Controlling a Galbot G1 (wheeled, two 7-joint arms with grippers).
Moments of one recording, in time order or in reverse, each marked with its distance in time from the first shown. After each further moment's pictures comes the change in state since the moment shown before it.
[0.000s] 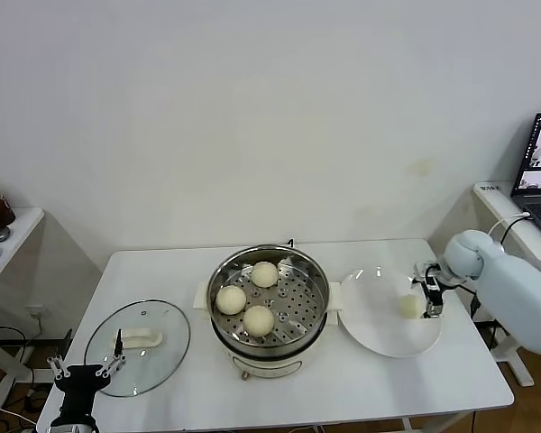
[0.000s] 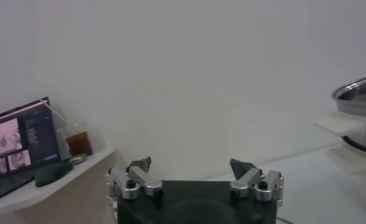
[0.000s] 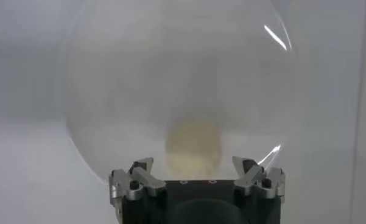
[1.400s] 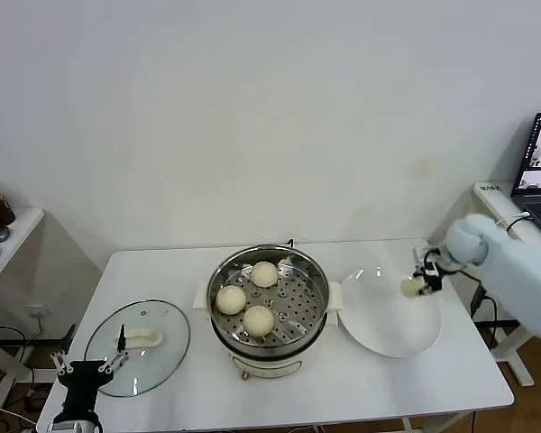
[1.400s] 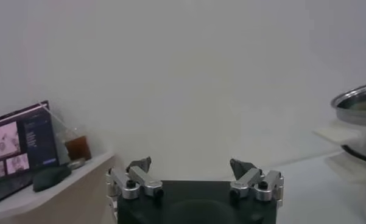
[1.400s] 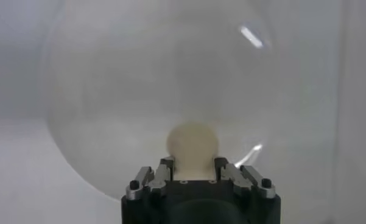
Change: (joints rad) left arm -0.014 0.011 0.019 -0.011 -0.009 -0.002 -0.002; right arm 0.249 -0.110 -0.226 0.221 0.208 -0.151 0.029
